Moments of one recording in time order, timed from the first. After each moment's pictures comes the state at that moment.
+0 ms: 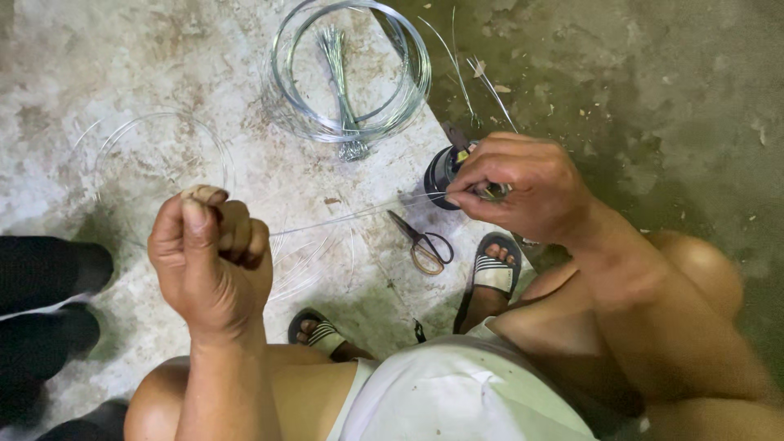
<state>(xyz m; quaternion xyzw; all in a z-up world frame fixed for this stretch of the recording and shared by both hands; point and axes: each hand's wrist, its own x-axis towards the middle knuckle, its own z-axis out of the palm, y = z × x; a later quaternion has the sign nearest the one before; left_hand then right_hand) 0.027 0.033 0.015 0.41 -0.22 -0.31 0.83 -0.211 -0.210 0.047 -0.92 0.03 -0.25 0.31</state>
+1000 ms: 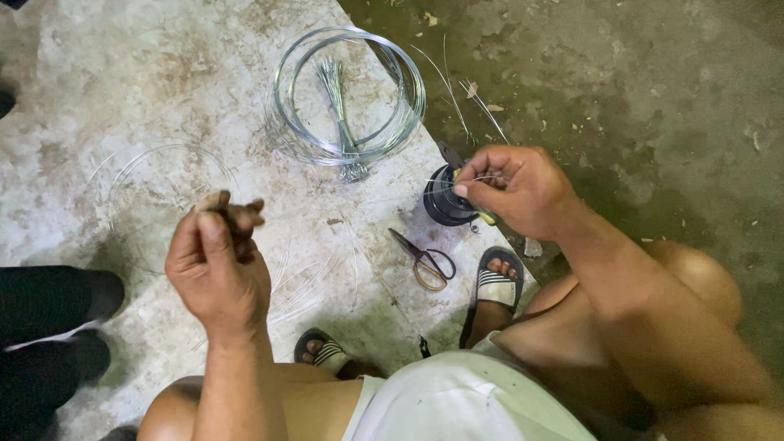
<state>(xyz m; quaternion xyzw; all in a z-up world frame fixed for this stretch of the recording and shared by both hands) 0.031 0.008 0.009 0.51 -0.25 -0.18 0.80 -0.224 -0.223 -0.014 -0.69 0.28 -0.18 0.64</state>
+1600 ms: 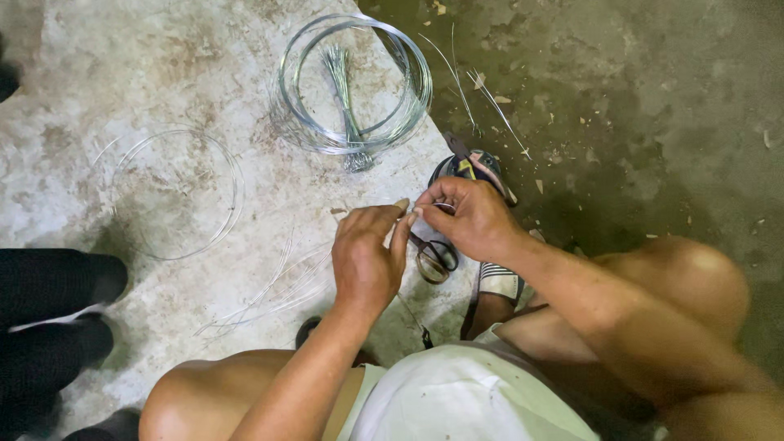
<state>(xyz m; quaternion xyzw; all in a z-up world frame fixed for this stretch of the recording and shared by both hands) -0.063 -0.035 -0.017 0.75 -0.51 -0.05 0.42 -0.197 -0.172 -0.071 -0.70 0.32 -0.14 0.62</state>
